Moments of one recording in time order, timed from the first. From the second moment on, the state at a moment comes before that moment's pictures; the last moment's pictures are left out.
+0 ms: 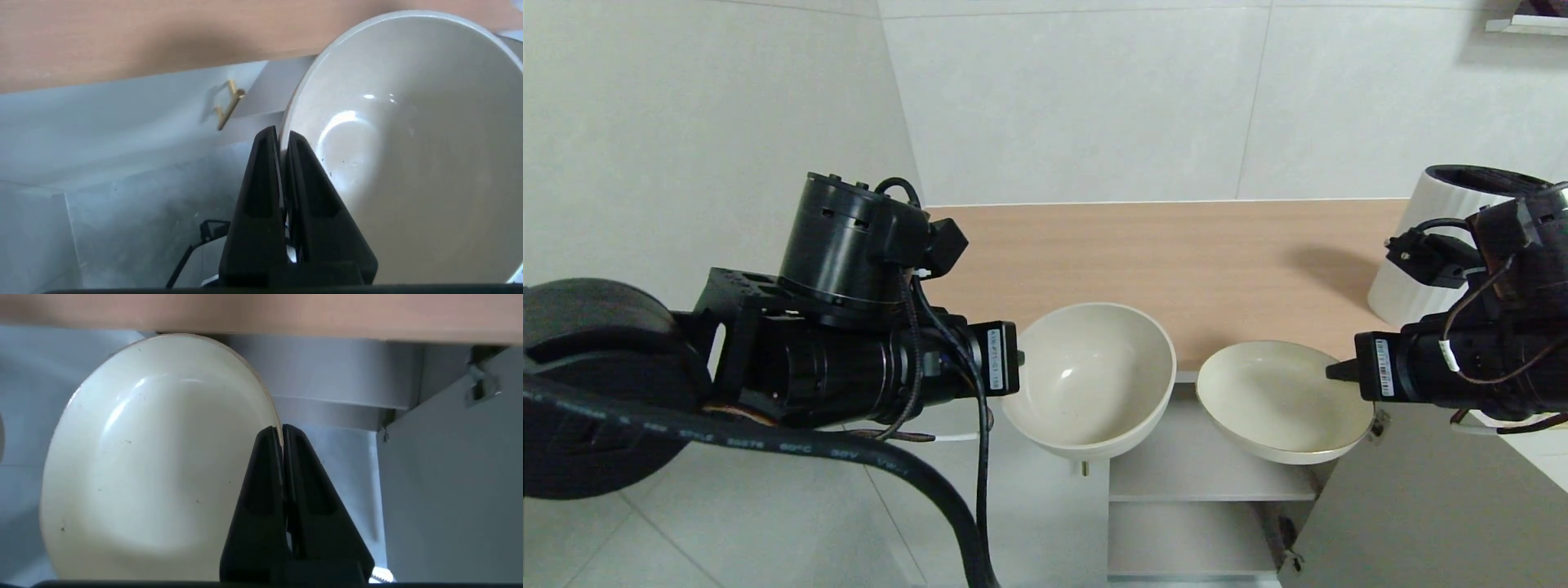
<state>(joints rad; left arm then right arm) -0.67 1.64 -1.11 0.03 0.10 -0.47 0.41 1.47 -1.01 0.19 -0.09 0.30</state>
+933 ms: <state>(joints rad) -0.67 1.65 -1.11 0.03 0.10 -0.47 0.41 1.49 -1.01 0.19 -0.09 0.30</state>
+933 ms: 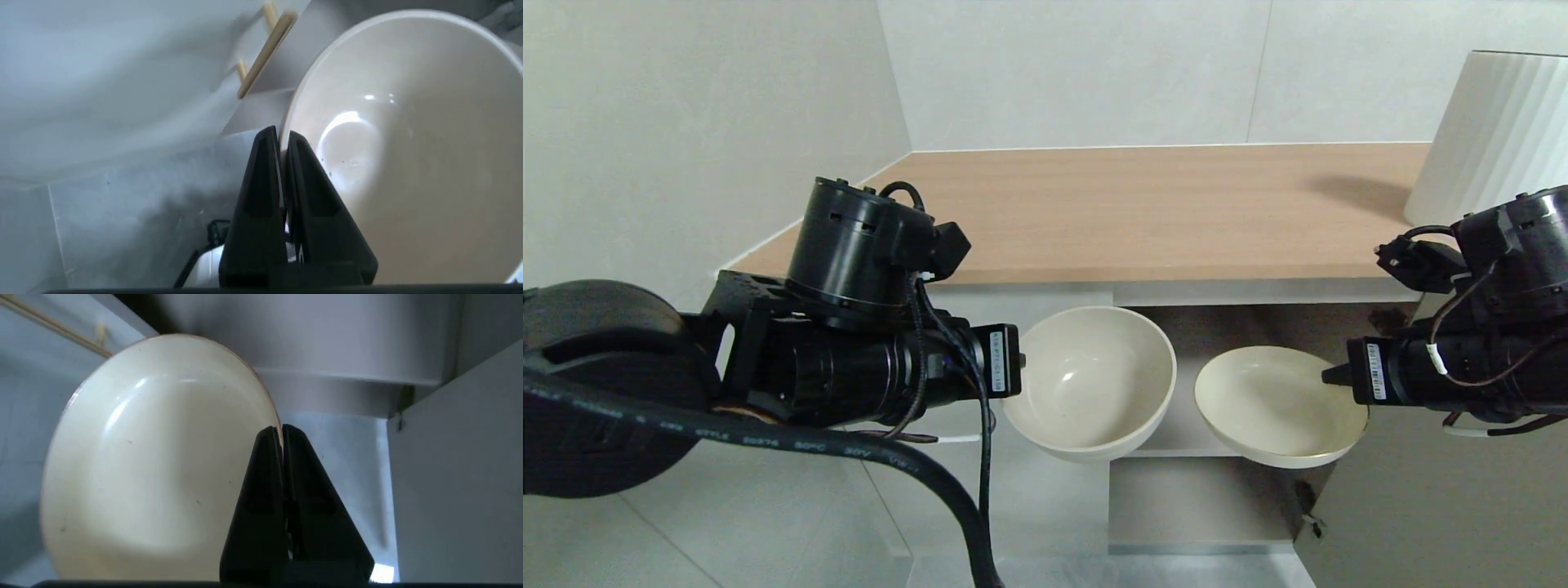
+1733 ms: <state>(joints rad) -0.67 1.65 -1.11 0.03 0.10 -0.47 0.41 1.52 -1.01 0.19 -0.09 0.29</state>
